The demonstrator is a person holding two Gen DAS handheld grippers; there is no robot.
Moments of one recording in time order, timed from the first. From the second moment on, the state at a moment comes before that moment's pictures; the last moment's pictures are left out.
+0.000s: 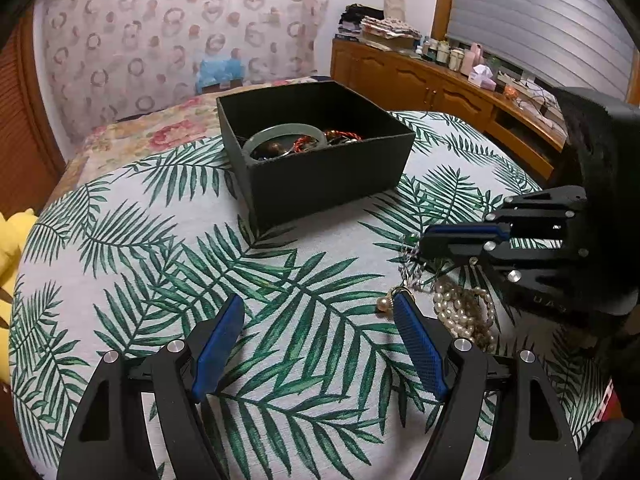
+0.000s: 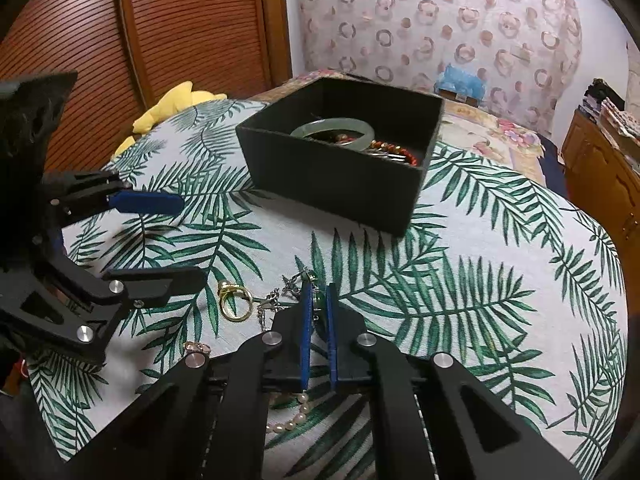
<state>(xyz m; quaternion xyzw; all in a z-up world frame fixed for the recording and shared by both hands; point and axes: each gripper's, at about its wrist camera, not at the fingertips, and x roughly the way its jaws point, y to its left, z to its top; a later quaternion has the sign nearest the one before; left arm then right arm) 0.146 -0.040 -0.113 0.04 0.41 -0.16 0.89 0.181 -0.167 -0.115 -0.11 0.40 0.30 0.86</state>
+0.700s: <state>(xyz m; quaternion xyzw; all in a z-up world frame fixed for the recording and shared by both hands) 0.148 -0.073 -0.120 0.06 0.42 -0.20 0.88 0.174 -0.204 -0.108 -0.08 0.38 0.28 0.88</state>
